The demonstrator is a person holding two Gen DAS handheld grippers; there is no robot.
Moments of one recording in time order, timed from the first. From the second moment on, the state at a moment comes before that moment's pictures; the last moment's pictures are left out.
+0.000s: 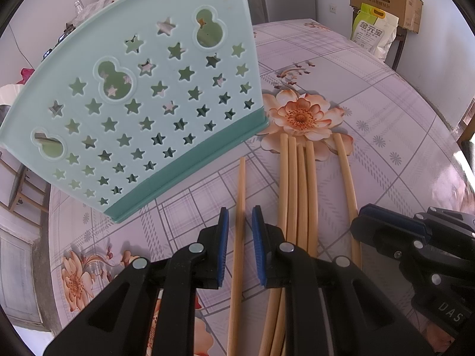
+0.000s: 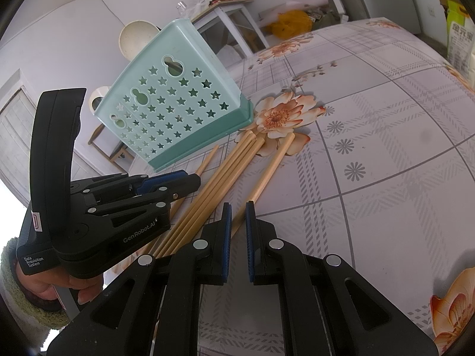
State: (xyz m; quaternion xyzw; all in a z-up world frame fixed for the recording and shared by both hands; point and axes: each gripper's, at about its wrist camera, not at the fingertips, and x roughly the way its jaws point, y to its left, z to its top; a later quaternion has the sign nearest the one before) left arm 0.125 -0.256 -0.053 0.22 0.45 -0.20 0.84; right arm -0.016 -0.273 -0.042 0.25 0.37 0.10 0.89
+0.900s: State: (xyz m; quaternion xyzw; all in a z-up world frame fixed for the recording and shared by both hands) left arm 0.127 -0.262 -0.054 0.22 0.45 -0.20 0.84; right arm -0.015 -0.272 -0.041 0.25 0.37 0.10 0.89
